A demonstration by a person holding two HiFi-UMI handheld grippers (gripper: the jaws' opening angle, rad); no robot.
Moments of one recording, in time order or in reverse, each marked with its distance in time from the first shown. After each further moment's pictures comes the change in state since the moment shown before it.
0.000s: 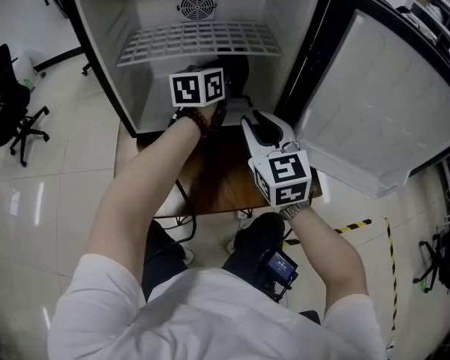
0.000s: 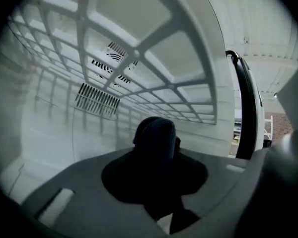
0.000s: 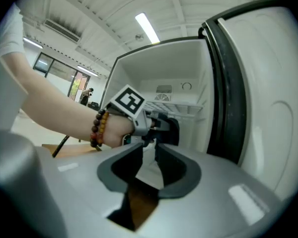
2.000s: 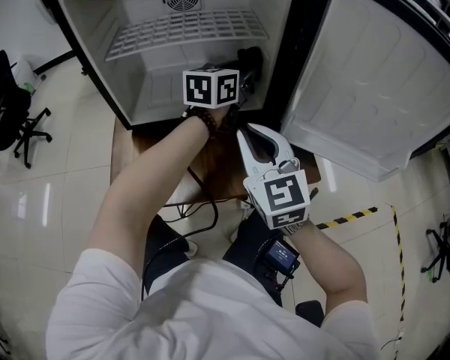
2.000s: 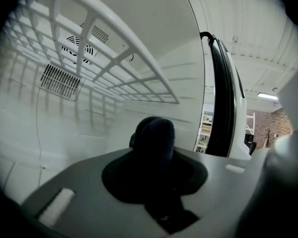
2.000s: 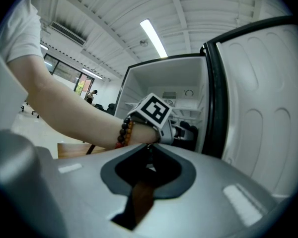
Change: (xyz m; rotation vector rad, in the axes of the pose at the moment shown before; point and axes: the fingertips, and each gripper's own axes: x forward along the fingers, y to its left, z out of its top) left arm 0.015 -0.081 -0.040 0.036 0.083 -0.171; right arm -0.059 0.034 -0.001 -0.015 -0.048 0.030
